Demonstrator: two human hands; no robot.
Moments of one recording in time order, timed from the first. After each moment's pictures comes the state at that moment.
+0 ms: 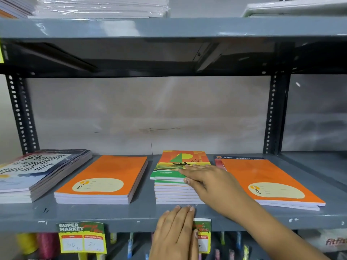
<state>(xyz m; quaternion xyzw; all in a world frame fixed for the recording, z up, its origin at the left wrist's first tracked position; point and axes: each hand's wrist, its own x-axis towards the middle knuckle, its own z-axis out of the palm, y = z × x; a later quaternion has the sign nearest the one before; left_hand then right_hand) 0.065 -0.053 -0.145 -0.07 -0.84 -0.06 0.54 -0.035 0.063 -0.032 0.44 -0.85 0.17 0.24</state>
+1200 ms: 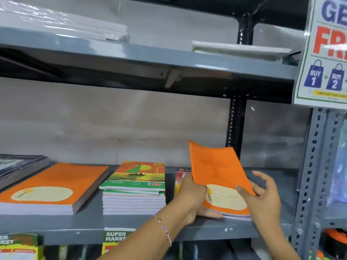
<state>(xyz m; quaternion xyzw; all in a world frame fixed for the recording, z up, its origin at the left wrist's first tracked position) -0.025 0.084 -0.009 0.03 -0.64 -0.77 0.03 -0.076 0.253 -0.050 0.06 -0.72 0.63 0.29</state>
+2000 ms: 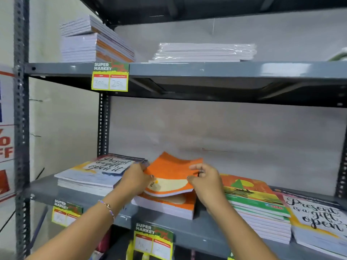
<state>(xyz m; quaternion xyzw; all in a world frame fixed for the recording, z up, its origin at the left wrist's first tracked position) 0.104 -0.298 -0.004 0.30 -0.84 -0.34 0.29 0.014 -0.119 -0.002 0.30 -0.72 0.62 0.03</state>
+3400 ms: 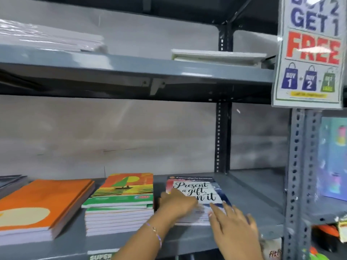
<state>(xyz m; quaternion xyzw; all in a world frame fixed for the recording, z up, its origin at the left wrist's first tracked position) -0.064 0.073 -0.021 0.16 -0.92 -0.37 0.02 -0.058 0.222 -0.087 0.04 -0.96 0.20 0.22</state>
